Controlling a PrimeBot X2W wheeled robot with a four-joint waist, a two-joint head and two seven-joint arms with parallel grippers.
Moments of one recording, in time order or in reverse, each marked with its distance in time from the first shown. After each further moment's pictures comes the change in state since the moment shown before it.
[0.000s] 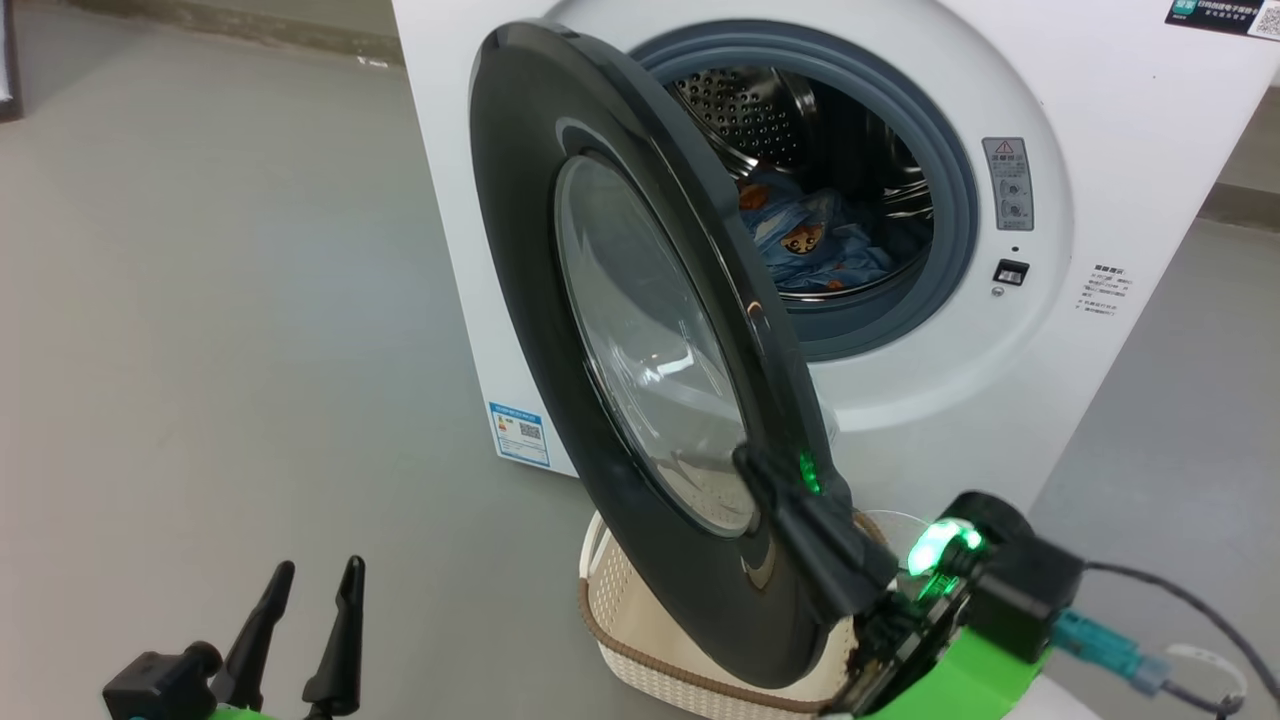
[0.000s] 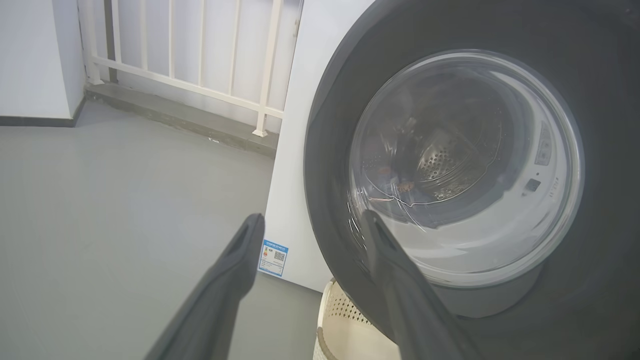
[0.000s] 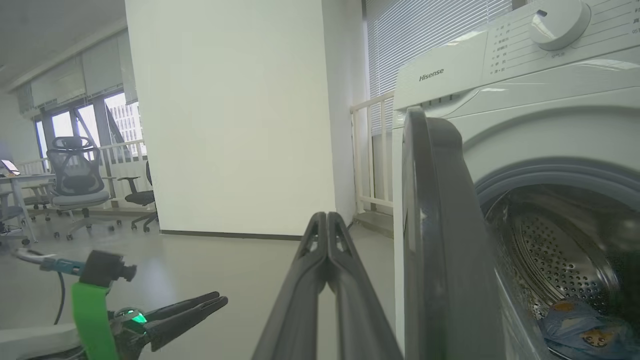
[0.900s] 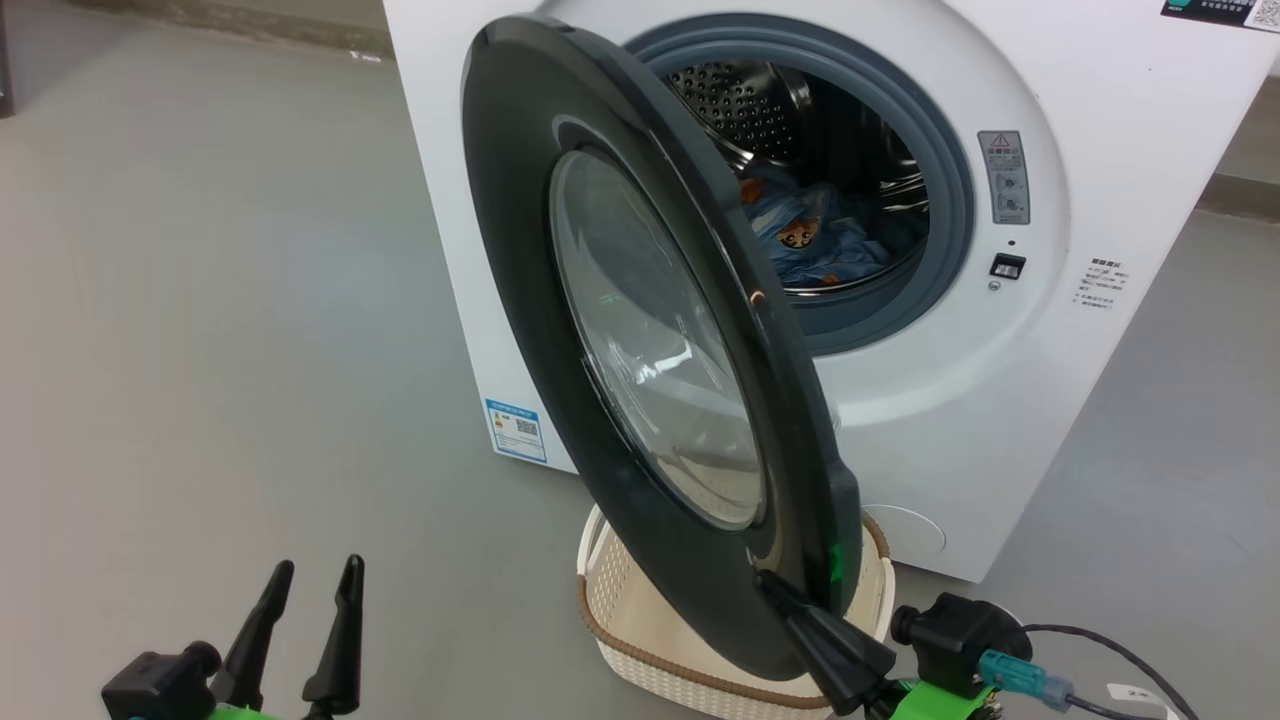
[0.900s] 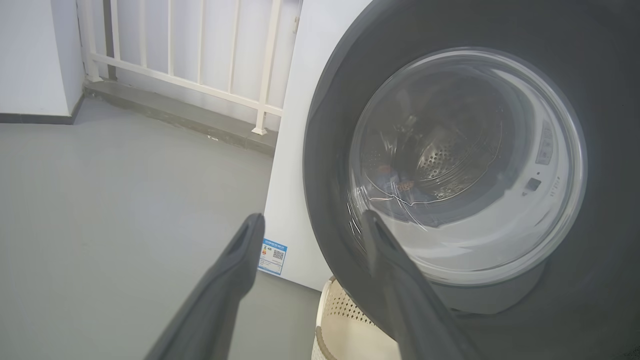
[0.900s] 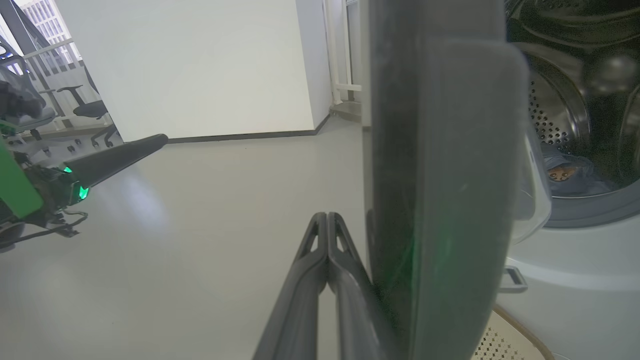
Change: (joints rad) left arm 0.000 -0.006 0.006 0.000 0.000 0.000 0.000; right arm 0.032 -0.029 0.111 0.352 0.013 0.000 0.000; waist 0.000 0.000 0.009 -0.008
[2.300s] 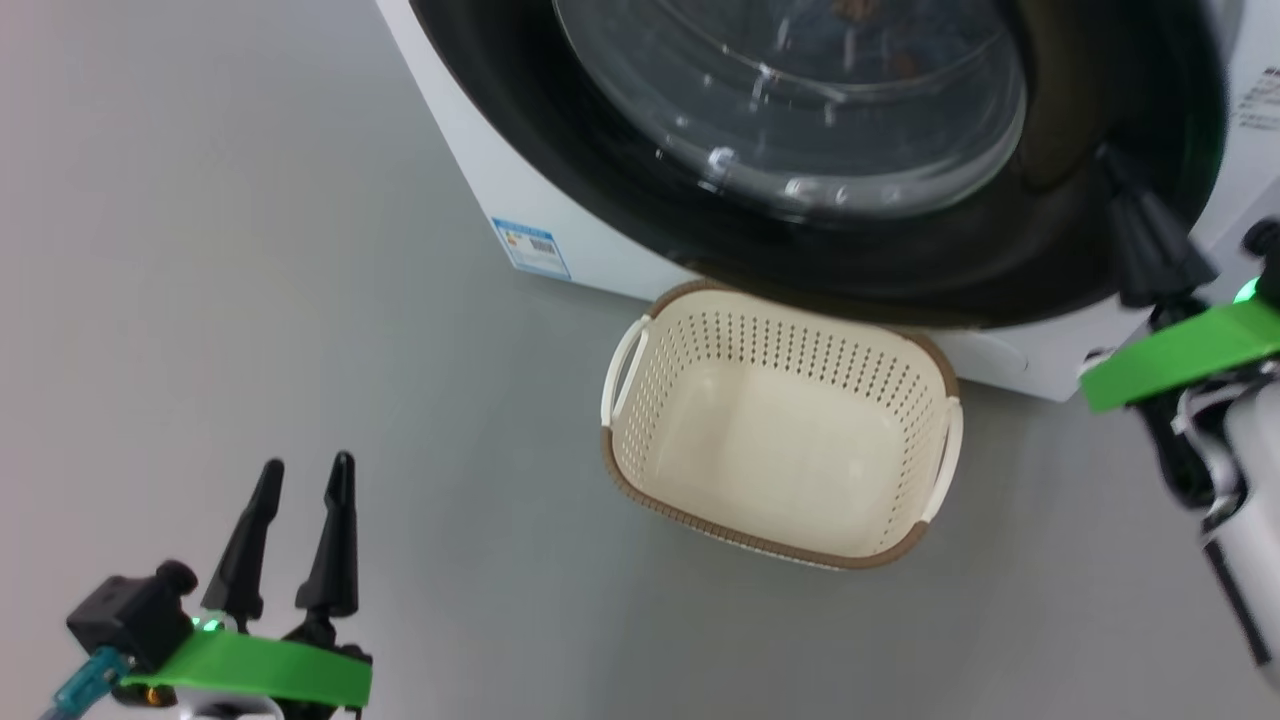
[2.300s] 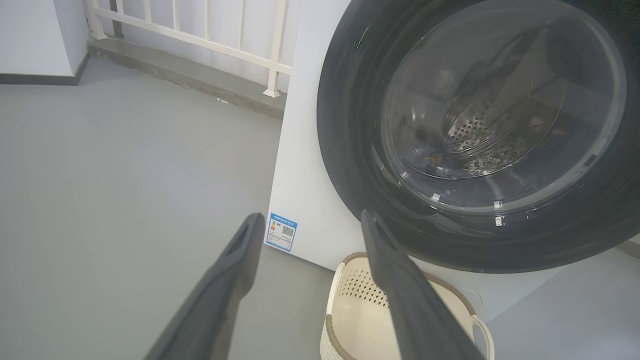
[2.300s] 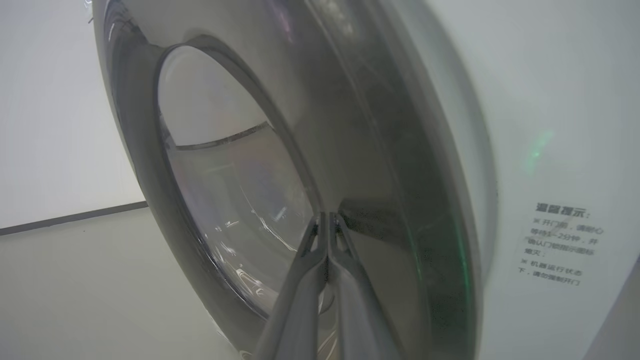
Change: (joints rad) left arm -0.095 -0.030 0.031 -0.072 -0.036 0.000 0.000; right arm -0.382 -0.116 -0.448 0.152 -0.021 0.007 0.000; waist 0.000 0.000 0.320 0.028
